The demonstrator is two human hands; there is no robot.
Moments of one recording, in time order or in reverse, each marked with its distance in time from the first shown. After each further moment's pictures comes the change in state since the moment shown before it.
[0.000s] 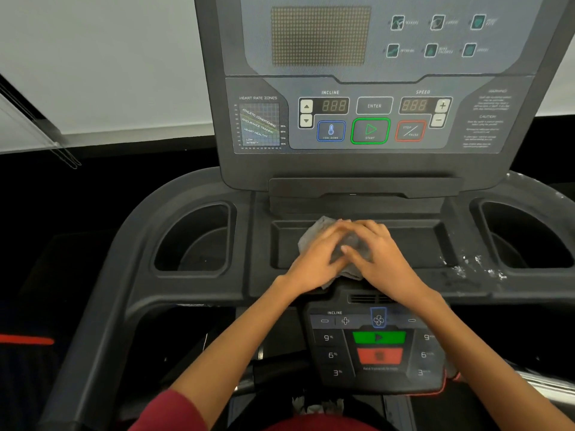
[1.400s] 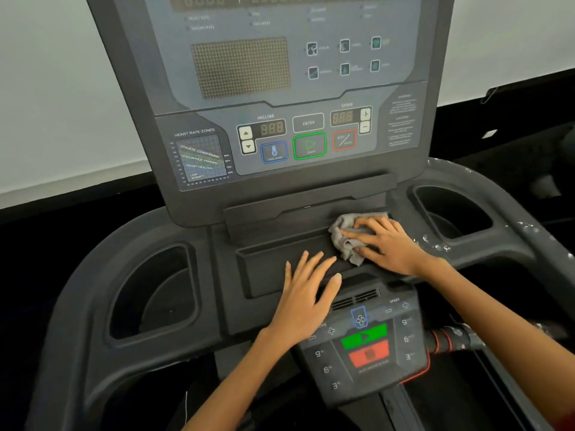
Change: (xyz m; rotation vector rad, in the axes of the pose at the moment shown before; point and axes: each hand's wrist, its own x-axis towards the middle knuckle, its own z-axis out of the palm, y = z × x) left_hand -0.034 0.028 0.012 0.057 -0.107 -0.087; right_hand -0.014 0.089 -0.050 -0.559 -0.162 0.122
